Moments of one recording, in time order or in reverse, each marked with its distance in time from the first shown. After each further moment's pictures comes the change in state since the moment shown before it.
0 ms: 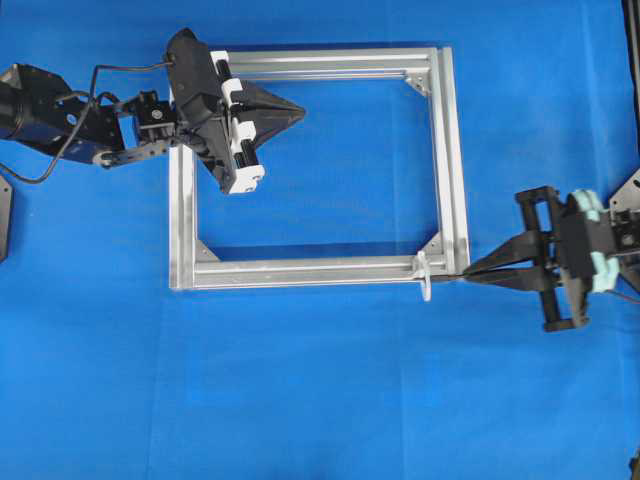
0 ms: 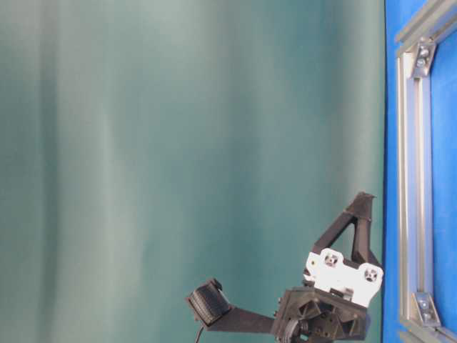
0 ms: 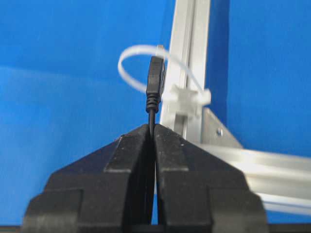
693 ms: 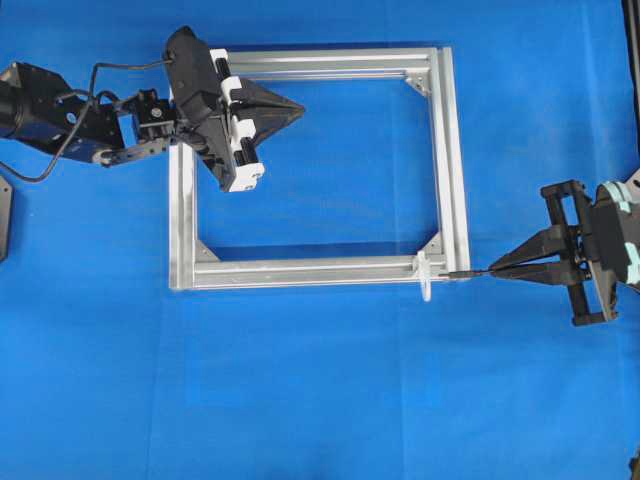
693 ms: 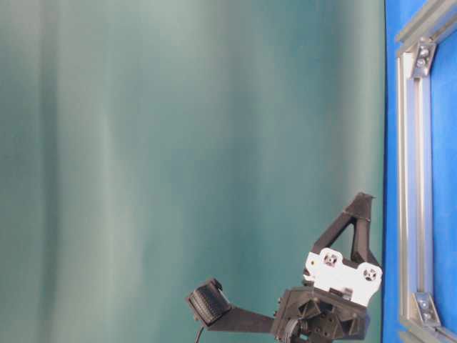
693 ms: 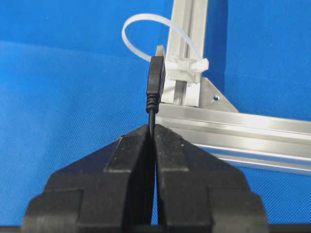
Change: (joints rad) left arm 0.005 0.002 0.002 0.000 0.000 0.000; right arm 0.005 -0.216 0.109 -0.002 0.104 0.000
